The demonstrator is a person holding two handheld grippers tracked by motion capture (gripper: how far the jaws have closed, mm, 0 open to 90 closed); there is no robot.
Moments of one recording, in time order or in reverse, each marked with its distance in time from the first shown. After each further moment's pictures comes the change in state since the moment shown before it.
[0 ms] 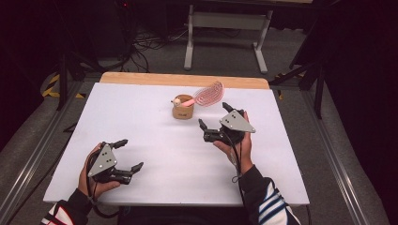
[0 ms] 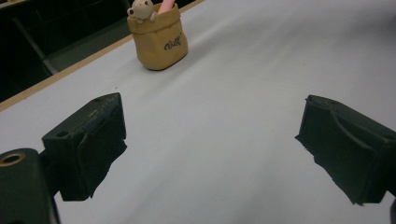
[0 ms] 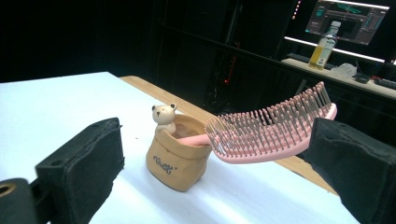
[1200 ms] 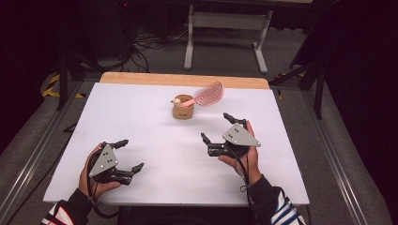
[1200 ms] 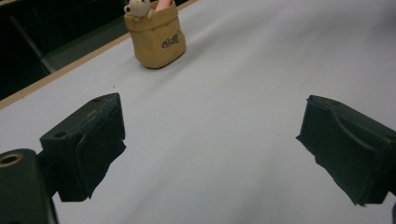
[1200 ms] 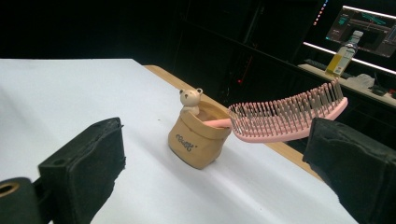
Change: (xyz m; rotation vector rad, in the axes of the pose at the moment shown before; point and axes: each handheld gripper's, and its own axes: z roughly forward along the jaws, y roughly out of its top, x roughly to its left) left arm -0.001 0.000 0.001 0.011 -0.005 0.005; right arm 0.011 -0.007 -0.034 0.010 0.075 -0.085
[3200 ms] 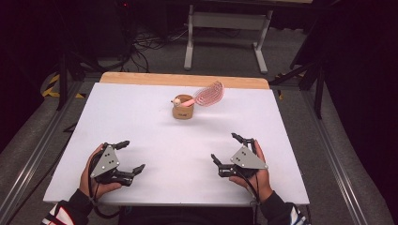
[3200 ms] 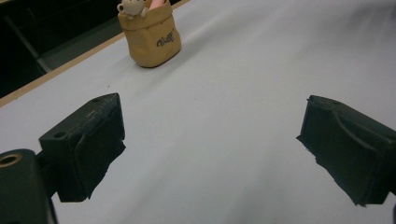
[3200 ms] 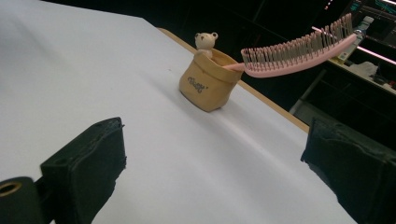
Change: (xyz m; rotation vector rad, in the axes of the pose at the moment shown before) left arm -0.003 0.000 0.002 0.004 -0.008 0.010; right arm 0.011 -0.048 -0.041 0.077 0.014 -0.085
